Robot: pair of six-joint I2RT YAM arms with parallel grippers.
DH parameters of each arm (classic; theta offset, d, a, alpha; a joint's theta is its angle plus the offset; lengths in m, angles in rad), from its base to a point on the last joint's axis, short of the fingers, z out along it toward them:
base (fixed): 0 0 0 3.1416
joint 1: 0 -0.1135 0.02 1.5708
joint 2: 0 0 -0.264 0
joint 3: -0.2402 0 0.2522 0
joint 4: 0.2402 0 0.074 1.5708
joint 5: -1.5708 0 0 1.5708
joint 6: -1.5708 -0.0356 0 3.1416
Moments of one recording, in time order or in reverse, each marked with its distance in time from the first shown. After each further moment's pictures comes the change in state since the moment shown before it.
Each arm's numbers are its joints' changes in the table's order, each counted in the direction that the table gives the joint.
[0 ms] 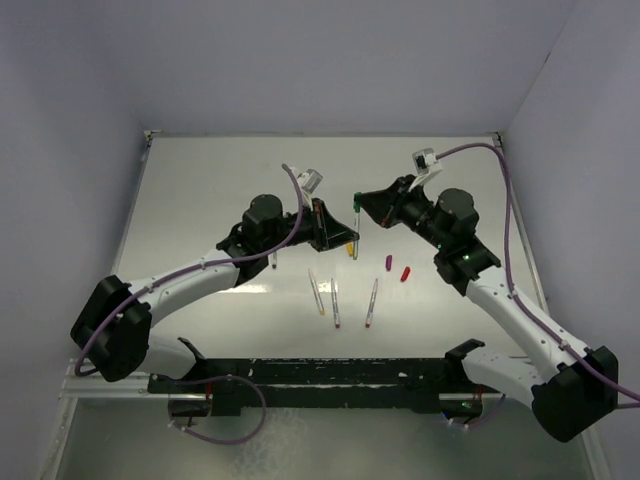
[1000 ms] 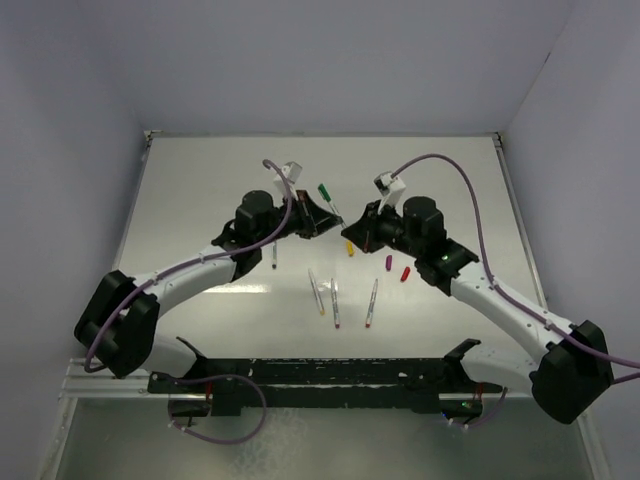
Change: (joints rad) left arm -0.084 0.031 0.045 0.013 0.064 0.023; right arm -0.114 0.104 0.017 0.128 -0.040 0.116
